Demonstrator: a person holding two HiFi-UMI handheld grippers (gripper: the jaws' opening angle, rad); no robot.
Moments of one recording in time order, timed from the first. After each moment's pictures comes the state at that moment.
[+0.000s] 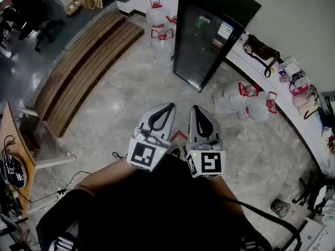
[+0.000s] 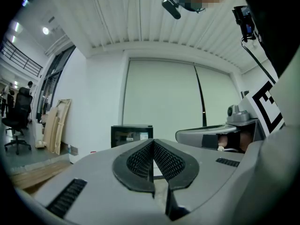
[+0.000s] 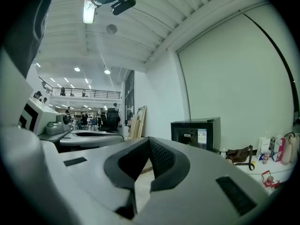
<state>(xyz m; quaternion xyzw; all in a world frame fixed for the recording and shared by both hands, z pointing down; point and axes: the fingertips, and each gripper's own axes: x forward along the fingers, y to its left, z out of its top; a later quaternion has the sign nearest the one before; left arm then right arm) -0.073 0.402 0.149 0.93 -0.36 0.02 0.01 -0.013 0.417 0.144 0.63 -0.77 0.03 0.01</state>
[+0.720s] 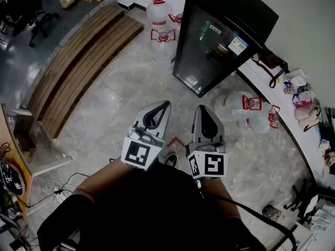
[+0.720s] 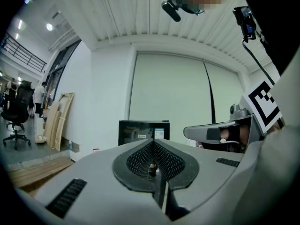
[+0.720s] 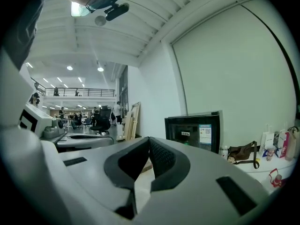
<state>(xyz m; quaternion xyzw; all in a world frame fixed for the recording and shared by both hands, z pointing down) -0.069 0.242 0.188 0.93 -0.37 0.03 0.03 0.019 0.262 0.174 0.65 -0.76 0.05 0.02</state>
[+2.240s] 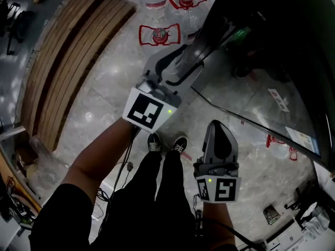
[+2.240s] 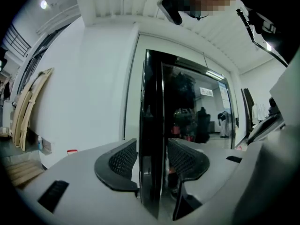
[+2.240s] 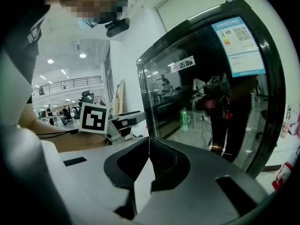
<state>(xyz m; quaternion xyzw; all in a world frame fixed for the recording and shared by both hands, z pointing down) 0.064 -0.223 0.428 0.96 -0.29 0.03 0.03 0.100 -0.069 0.435 0.67 -0.72 0.16 0.07</state>
